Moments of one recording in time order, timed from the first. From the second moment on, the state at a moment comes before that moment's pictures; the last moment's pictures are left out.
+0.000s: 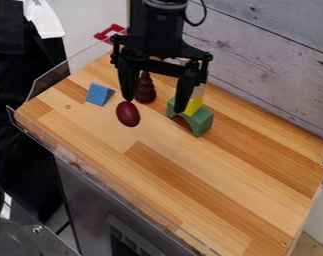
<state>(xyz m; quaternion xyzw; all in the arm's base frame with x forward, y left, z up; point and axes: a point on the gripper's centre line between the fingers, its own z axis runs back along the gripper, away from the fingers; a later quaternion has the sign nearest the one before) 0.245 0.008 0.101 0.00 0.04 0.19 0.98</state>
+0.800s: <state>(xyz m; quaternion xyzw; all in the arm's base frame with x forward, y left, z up) 0.269 0.086 0.097 -0.01 0.09 0.08 0.99</state>
